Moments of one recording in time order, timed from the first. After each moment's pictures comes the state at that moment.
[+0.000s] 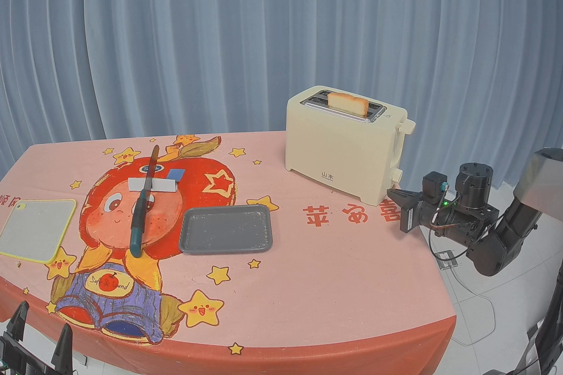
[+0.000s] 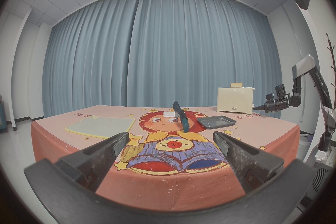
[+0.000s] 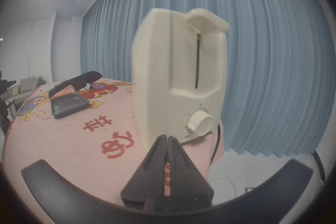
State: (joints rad) left arm 0.00 0.02 -0.02 -0.01 0.00 -0.01; right arm 0.27 2.13 -0.64 -1.22 0.22 -0.10
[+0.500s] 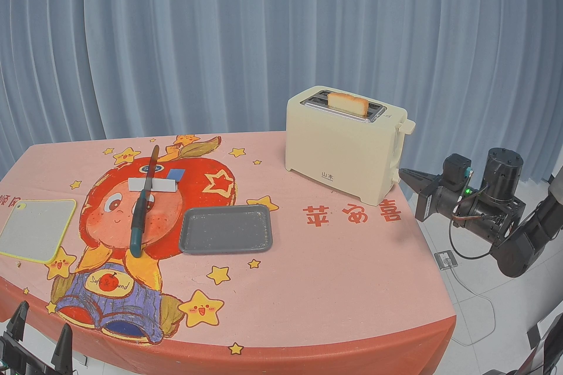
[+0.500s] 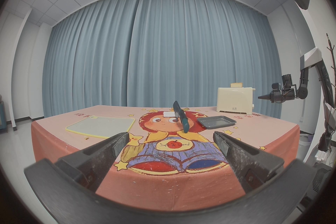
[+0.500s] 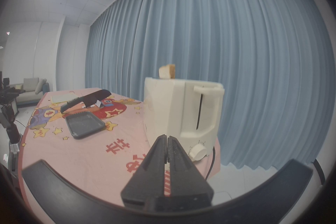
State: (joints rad) left arm 0.00 0.02 -0.02 -0.01 0.00 -0.01; right arm 0.29 1.93 -0.55 -1.23 0.22 -0.09
